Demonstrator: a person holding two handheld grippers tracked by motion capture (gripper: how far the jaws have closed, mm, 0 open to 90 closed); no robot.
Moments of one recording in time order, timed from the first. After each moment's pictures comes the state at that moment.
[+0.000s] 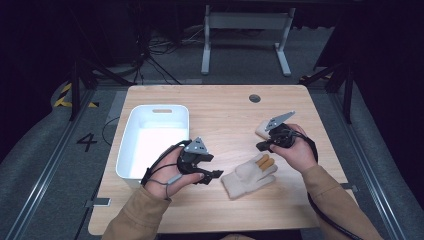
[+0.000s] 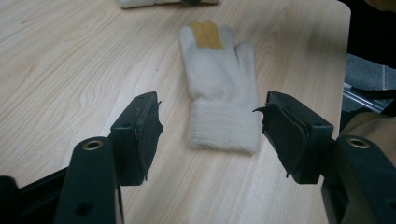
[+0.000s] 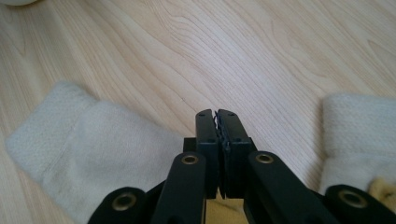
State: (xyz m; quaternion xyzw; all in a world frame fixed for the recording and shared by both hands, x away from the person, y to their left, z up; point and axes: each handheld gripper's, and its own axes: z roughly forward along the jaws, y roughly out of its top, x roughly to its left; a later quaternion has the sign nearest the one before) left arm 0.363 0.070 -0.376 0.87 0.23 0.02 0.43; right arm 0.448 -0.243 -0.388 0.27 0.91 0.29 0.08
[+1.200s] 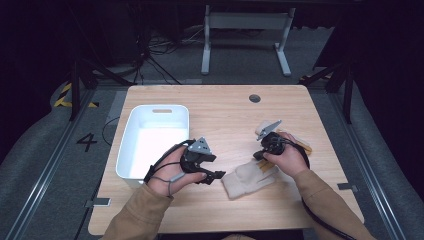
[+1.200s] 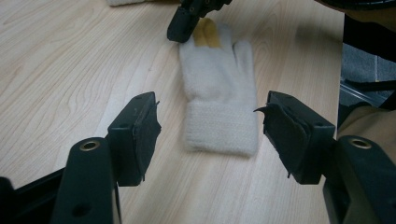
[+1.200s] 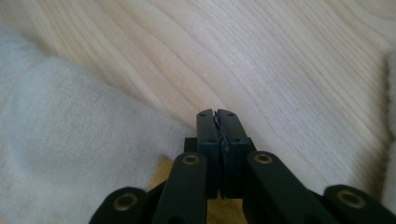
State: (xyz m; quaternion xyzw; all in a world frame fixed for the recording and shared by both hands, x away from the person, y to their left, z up) left arm 0.369 0.062 -0.380 0.88 0.21 0.01 0.42; right arm 0.452 -0.236 -0.432 0.28 0.93 0.23 0.06
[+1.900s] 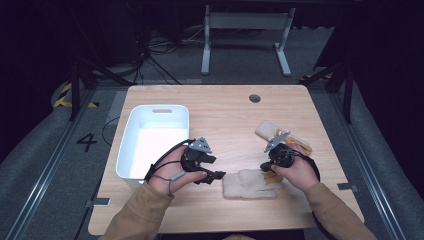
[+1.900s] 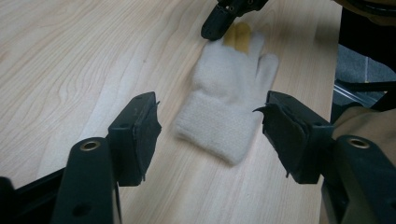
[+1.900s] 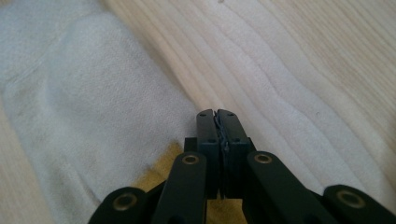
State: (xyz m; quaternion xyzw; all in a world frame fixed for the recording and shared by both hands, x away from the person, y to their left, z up) left arm 0.371 0.061 -0.381 0.88 0.23 -0.02 0.41; right arm 0.412 -0.251 -0.431 0.27 0.93 0.22 0.05
